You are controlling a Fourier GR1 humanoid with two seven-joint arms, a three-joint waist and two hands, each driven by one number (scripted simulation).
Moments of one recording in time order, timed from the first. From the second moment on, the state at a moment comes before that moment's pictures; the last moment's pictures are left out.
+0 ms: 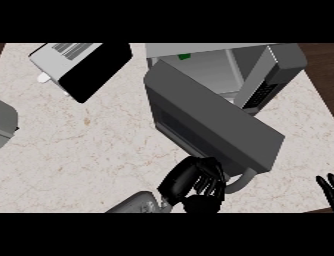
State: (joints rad) left arm -0.50 0.03 -0.98 -1.10 0.20 0.35 -0.23; right arm 0.49 -0.31 -0.05 -1.91 -0.38 0.53 -0.49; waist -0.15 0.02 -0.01
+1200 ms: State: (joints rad) left arm -0.89 0.00 -0.88 -0.87 0.59 0.55 -0.30; right arm 0.49 -0.36 -0.04 -2.12 -0.51 0.47 -0.28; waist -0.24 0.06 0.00
